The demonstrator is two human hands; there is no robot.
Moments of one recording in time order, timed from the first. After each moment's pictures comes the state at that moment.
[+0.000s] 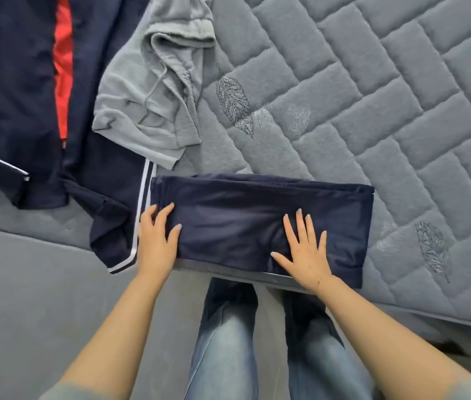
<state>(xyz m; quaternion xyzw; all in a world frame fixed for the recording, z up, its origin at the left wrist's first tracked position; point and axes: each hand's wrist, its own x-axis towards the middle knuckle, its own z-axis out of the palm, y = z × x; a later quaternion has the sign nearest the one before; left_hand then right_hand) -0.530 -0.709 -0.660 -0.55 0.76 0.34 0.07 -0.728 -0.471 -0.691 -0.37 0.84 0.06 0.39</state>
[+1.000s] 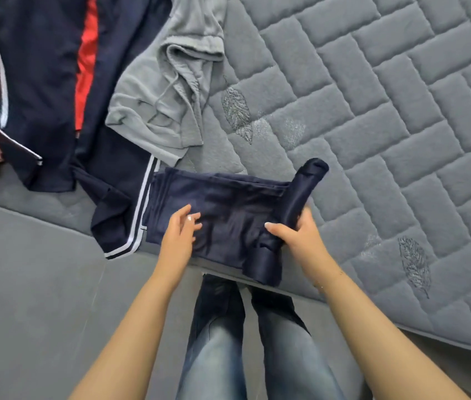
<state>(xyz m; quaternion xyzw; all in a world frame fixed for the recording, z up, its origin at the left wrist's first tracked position) -0.567 -0.658 -0.617 -0.58 0.50 0.64 -0.07 -0.750 -0.521 -0.585 -0.03 0.69 -0.52 0.51</state>
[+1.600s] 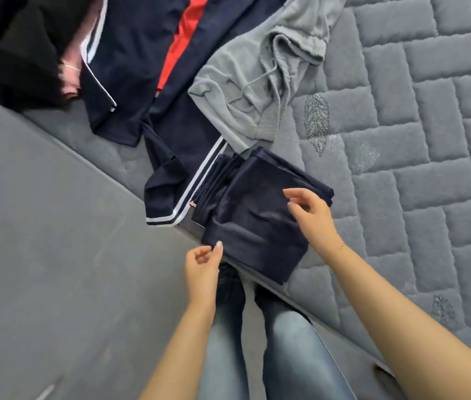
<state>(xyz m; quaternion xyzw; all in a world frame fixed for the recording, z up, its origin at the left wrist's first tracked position) -0.511 -0.610 -0.618 -0.77 0.22 0.57 -0.18 -0.727 -0.617 -0.628 -0.28 0.78 -0.31 0.46</state>
